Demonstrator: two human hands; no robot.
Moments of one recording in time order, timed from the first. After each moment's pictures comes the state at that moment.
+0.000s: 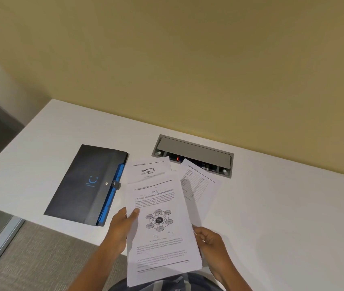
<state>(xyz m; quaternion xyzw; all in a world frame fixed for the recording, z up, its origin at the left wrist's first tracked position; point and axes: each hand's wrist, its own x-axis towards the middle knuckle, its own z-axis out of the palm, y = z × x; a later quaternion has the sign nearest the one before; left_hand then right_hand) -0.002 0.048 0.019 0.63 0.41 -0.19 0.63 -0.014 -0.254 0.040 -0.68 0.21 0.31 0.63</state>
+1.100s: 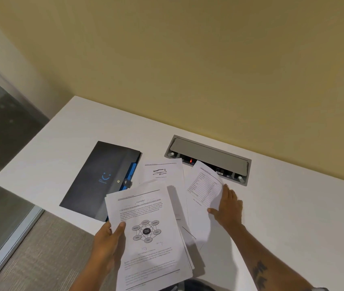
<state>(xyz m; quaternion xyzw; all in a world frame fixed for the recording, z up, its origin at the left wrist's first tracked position) -0.052 0.065 0.039 0.58 0.53 -0.06 0.61 0.137 -0.271 0.002 -0.97 0.00 0.23 0.08</state>
